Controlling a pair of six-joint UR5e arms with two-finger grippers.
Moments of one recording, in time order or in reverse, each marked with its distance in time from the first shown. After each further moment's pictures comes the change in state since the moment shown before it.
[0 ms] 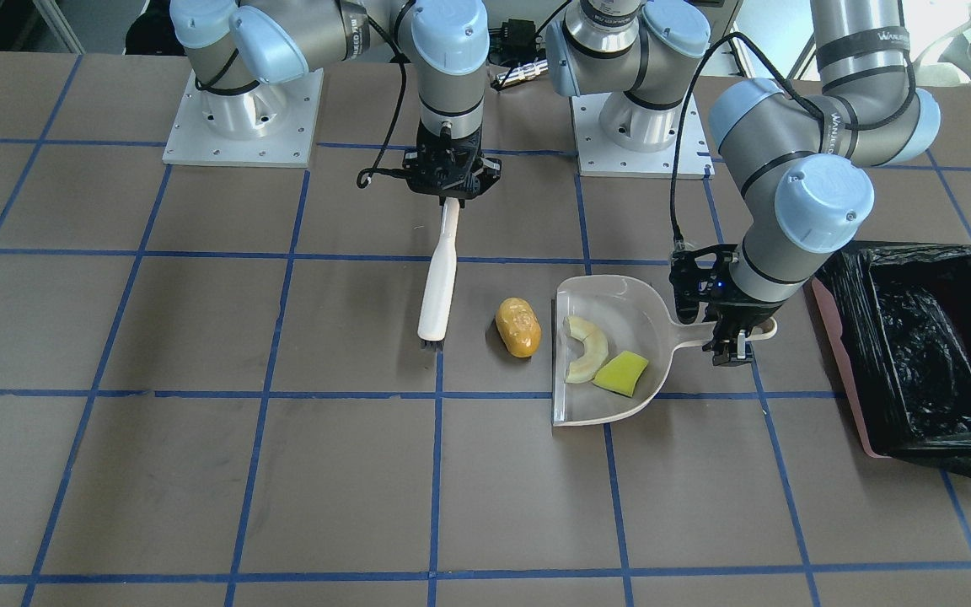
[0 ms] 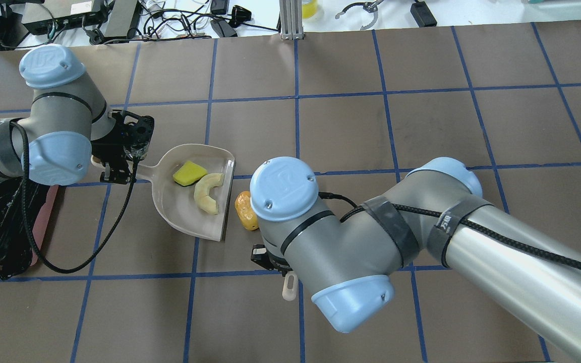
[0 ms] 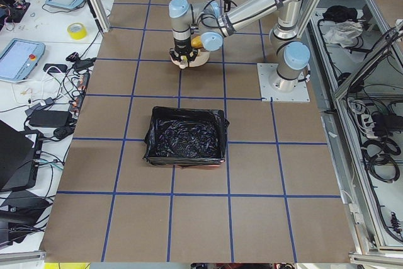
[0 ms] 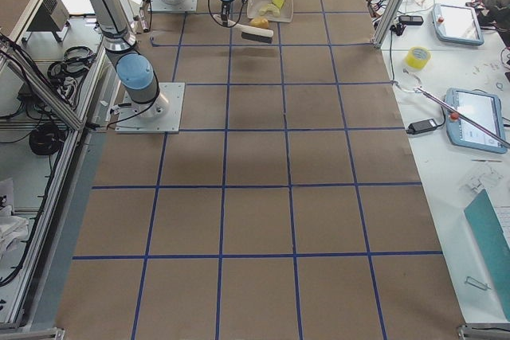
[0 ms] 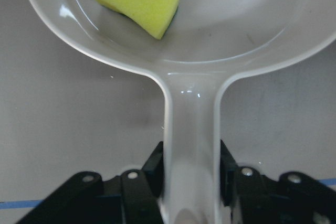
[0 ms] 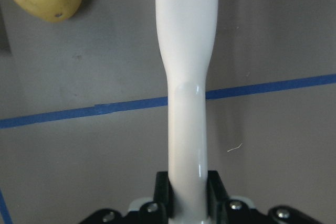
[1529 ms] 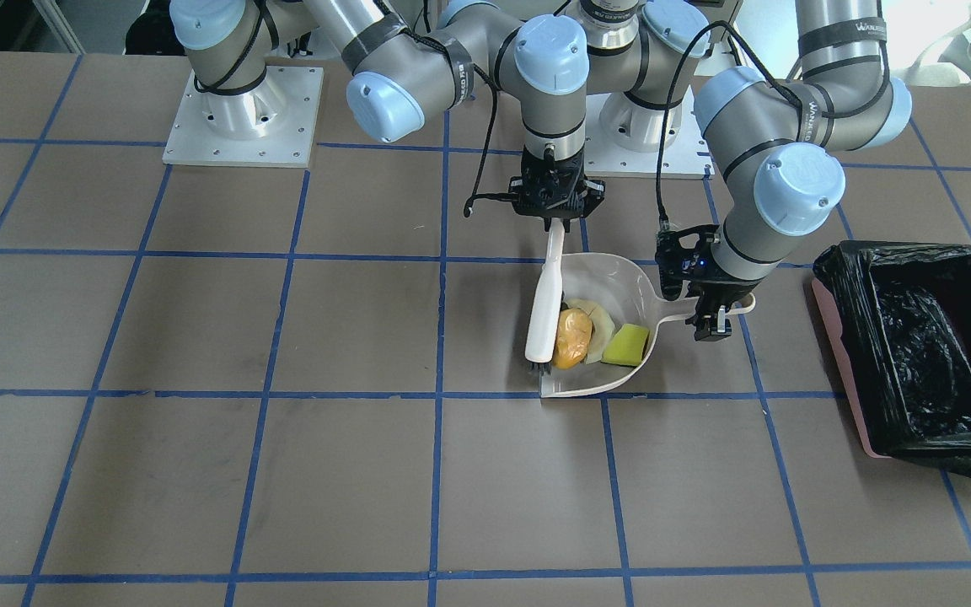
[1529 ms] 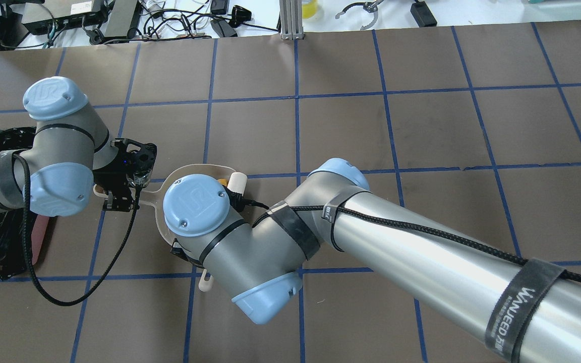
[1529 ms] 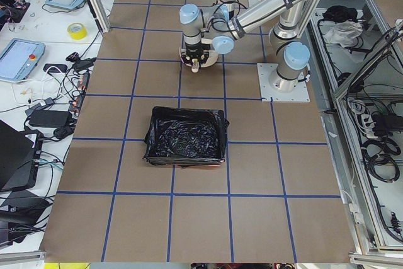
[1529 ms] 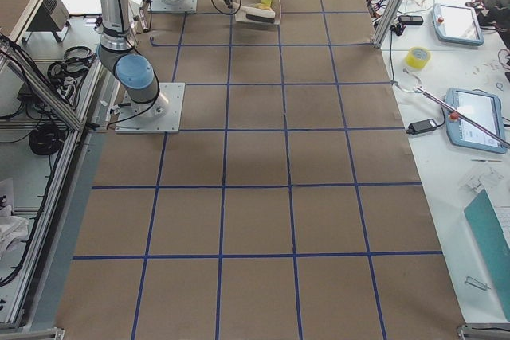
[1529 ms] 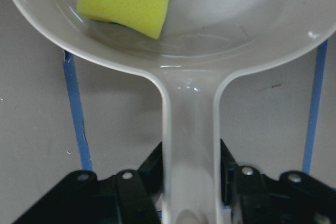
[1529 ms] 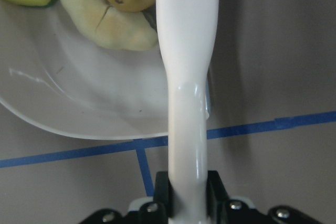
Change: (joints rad) left arm 0.007 0.047 -0.107 0.011 -0.009 -0.015; right arm 0.150 0.247 -0.210 -0.239 0.078 0.235
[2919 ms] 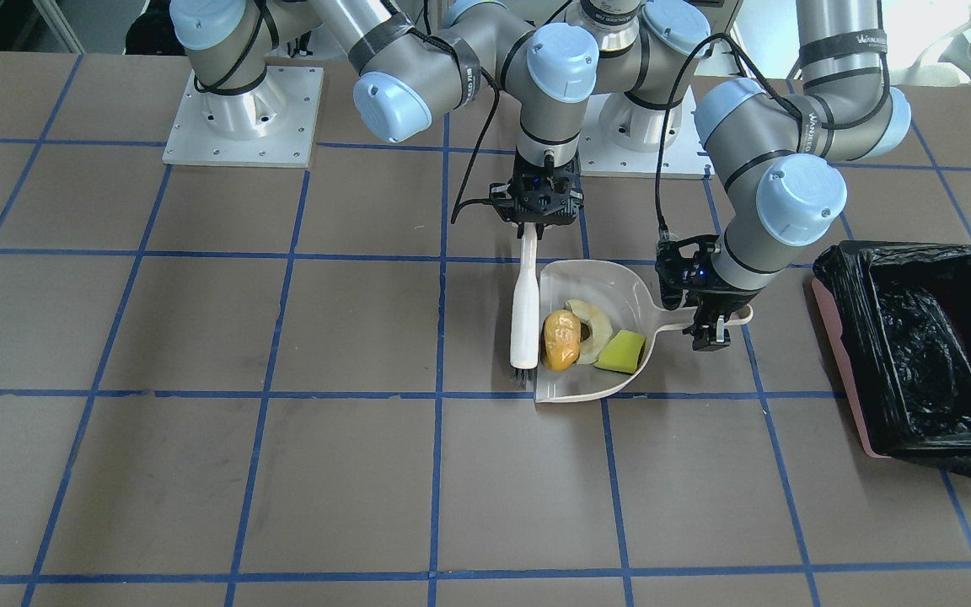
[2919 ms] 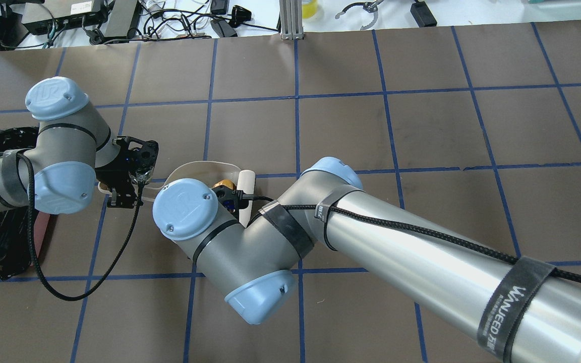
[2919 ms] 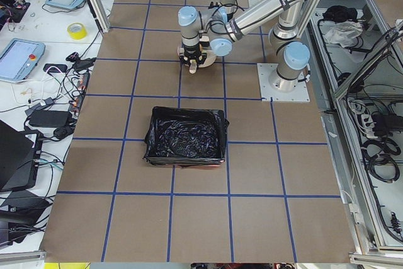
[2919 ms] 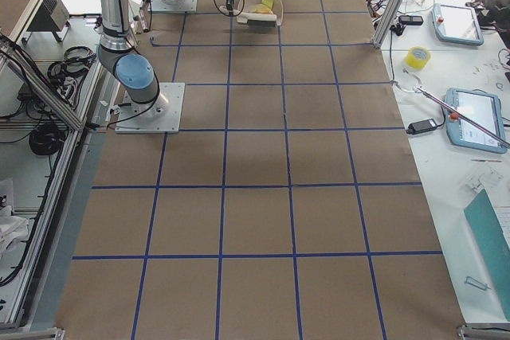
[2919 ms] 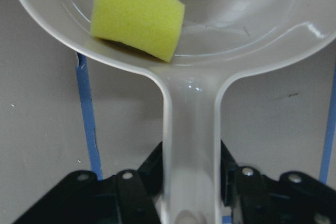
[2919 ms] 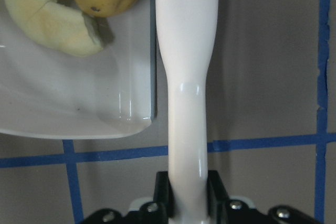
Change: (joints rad) left arm 0.004 -0.027 0.005 0.034 -0.026 0.001; right arm 0.002 0.006 -0.007 0.120 -0.142 -0.140
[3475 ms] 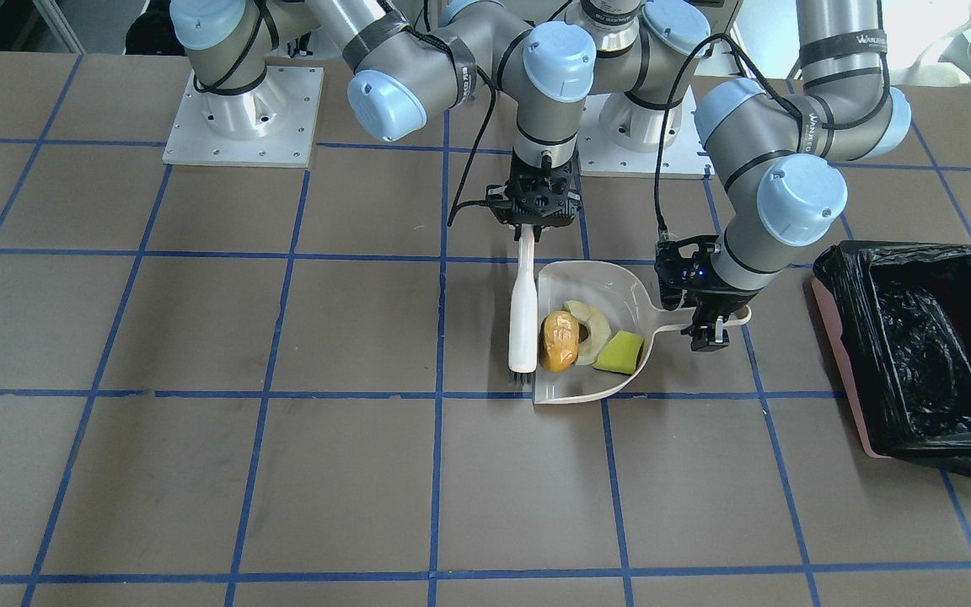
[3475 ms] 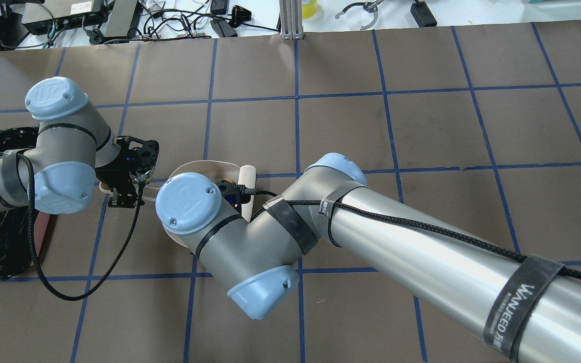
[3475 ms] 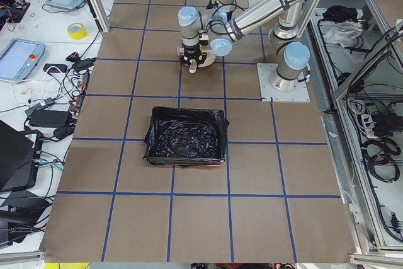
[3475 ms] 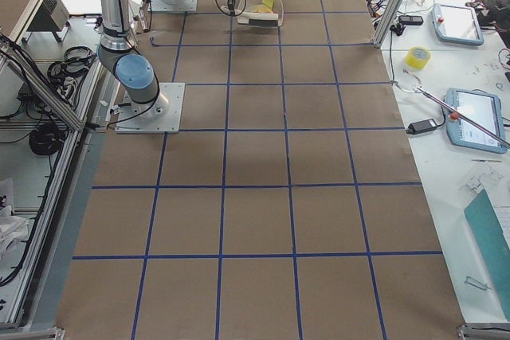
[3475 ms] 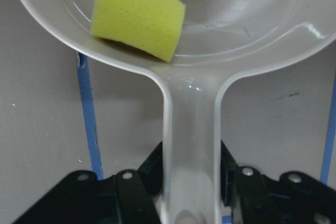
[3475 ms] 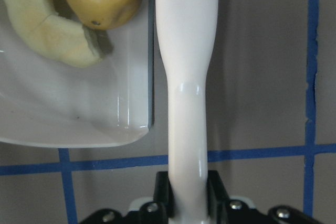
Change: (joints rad) left arm 0.000 0.000 0.000 0.001 -0.013 0.000; right arm -0.018 -0.007 -0.002 0.007 -0.013 -0.026
